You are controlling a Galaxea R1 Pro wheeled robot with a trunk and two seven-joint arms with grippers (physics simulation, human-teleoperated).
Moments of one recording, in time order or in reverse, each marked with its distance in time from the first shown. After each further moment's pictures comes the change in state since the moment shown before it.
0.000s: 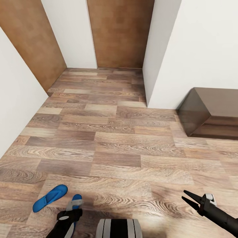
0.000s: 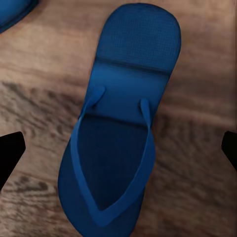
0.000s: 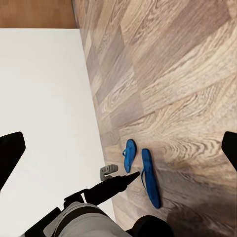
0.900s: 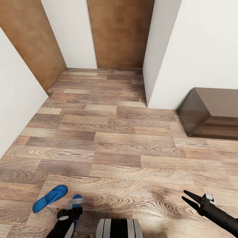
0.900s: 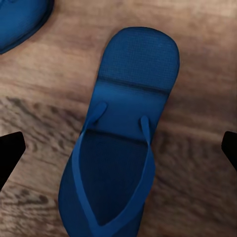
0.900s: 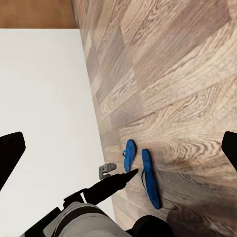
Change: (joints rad) left arm 0.000 0.000 0.000 -0.002 -0.001 -0.043 0.003; right arm 0.000 0.000 0.000 0.000 0.000 0.000 0.000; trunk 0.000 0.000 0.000
